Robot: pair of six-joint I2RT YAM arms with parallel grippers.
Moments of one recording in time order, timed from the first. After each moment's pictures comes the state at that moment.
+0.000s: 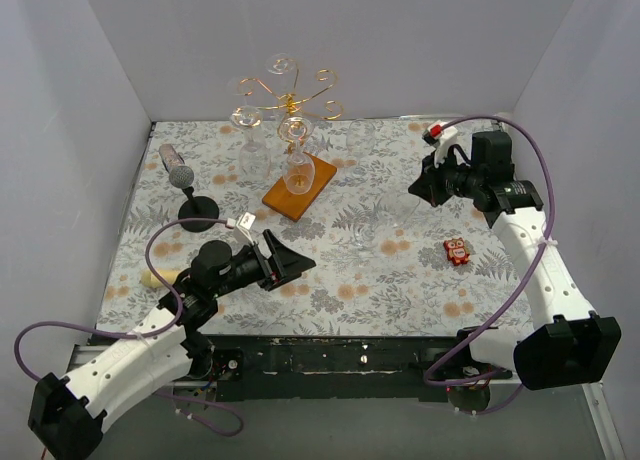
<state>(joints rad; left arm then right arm) -0.65 0.66 0.39 0.03 0.38 -1.17 0.16 1.22 1.20 -0.60 -0.59 -0.26</state>
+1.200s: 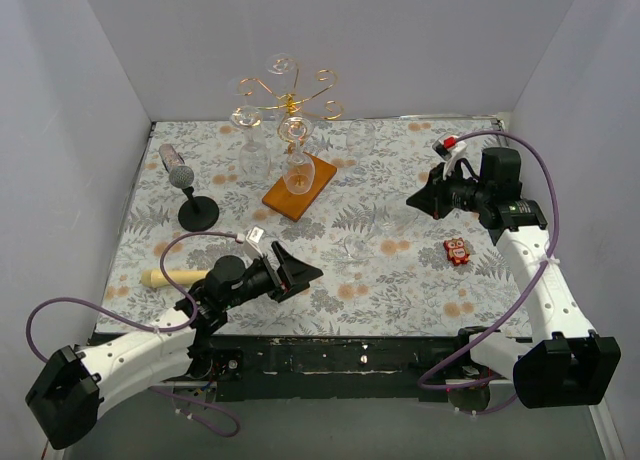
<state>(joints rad) -0.78 0.77 0.23 0.31 0.24 -1.28 0.10 1.11 1.04 -0.50 -0.77 -0.16</state>
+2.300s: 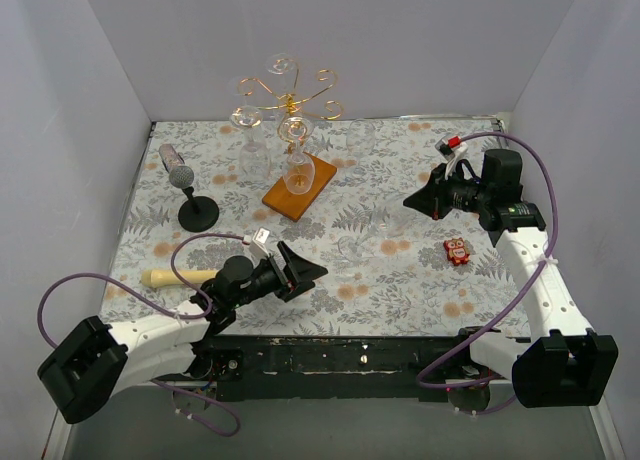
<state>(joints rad) -0.79 0.97 0.18 0.56 0.22 -1.32 0.08 1.11 1.00 -0.43 -0.86 -0.08</state>
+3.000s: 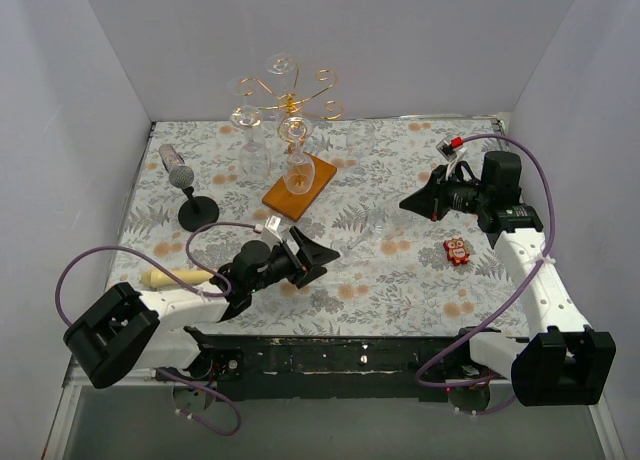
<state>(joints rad) -0.79 1.22 0.30 0.67 0.18 -1.36 0.07 1.12 0.96 -0.35 -0.96 0.02</state>
